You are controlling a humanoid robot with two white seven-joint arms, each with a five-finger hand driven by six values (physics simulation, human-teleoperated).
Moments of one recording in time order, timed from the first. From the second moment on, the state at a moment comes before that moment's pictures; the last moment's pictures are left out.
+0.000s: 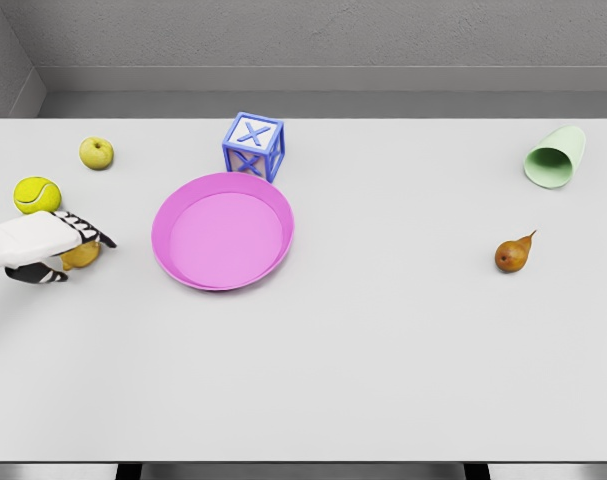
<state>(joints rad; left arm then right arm) -0.26 0.80 -0.19 -1.39 -0.62 -0.61 -0.55 -0.04 0.00 -0.27 0.13 0.32 -0.12 -0.20</state>
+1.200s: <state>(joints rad) -0.29 0.78 -0.18 -1.44 -0.54 -0.61 -0.55 -0.04 0.00 -0.27 0.13 0.32 -0.12 -0.20</state>
